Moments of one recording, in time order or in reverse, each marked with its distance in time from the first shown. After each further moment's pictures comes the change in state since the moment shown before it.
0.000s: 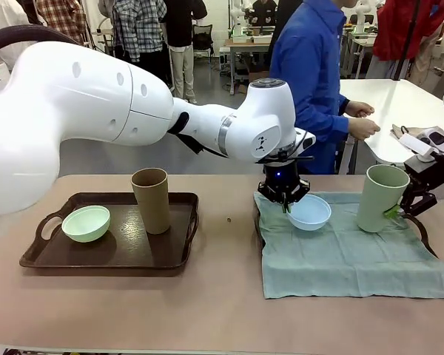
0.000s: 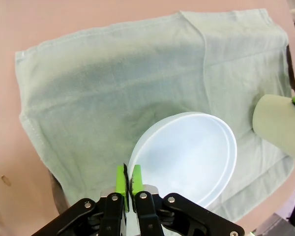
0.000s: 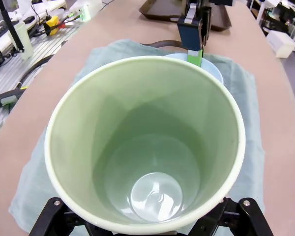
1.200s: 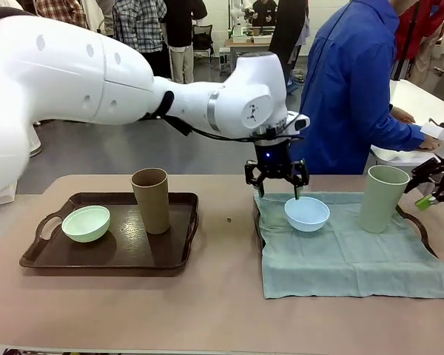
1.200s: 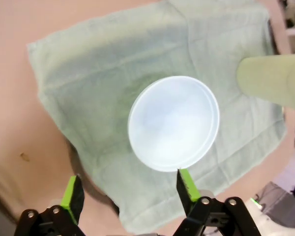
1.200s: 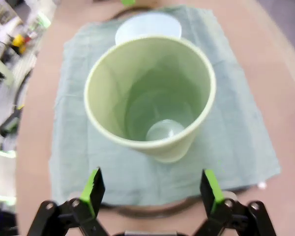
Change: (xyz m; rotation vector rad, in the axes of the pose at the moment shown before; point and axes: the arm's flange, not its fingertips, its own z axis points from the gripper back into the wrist) left arm 0.001 0.015 0.057 -0.020 0.087 -0.091; right arm 0.009 0.030 0.069 -0.123 0.203 -0.408
